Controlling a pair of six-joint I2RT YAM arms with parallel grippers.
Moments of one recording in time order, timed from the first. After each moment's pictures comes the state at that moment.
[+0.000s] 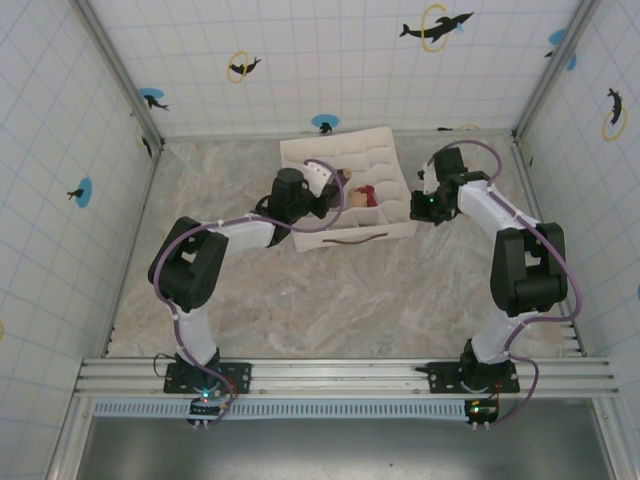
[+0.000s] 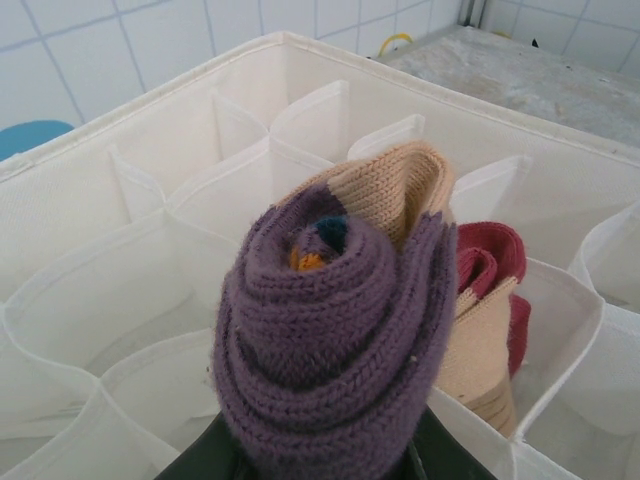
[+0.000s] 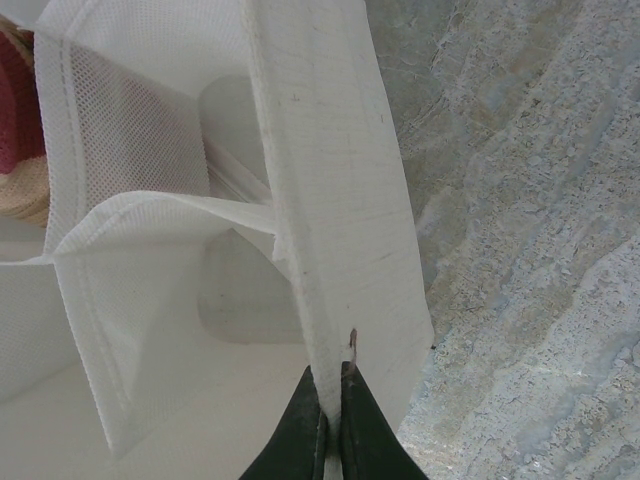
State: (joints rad) left arm -0.56 1.89 1.09 0.43 0.23 0.11; right arm 0.19 1.75 1.26 -0.69 -0.28 0.18
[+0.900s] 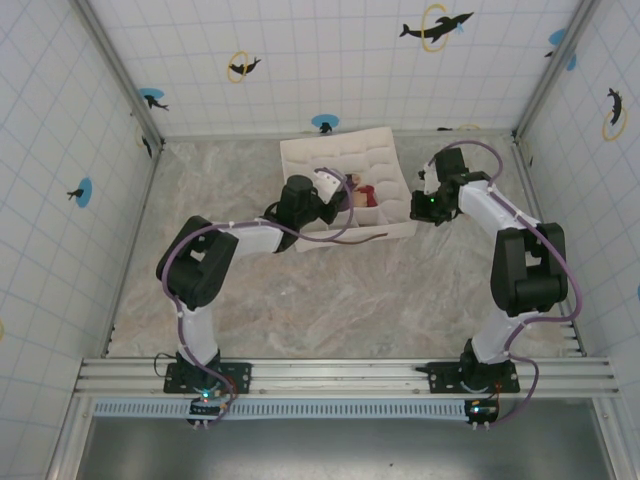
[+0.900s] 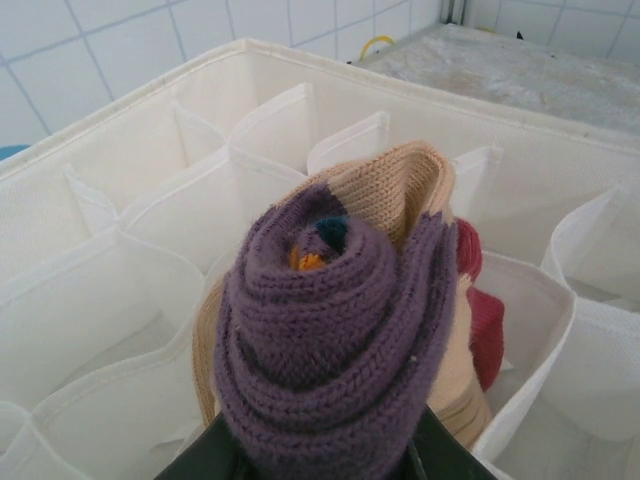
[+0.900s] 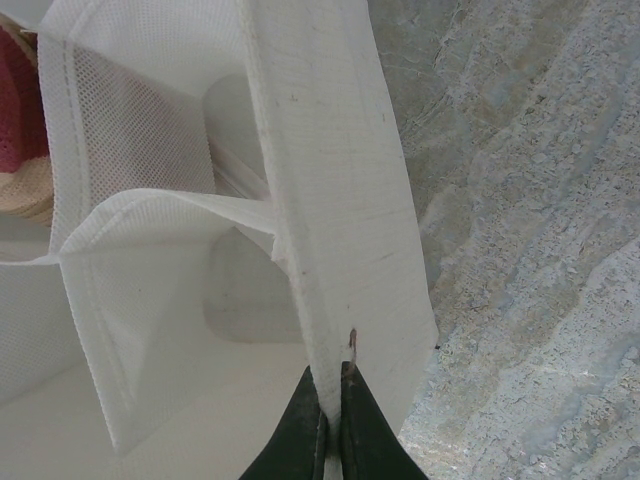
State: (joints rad) left arm -0.61 1.93 1.06 0.52 0.18 0.16; right arm 0.18 1.75 1.26 -0.69 -0.30 0.19
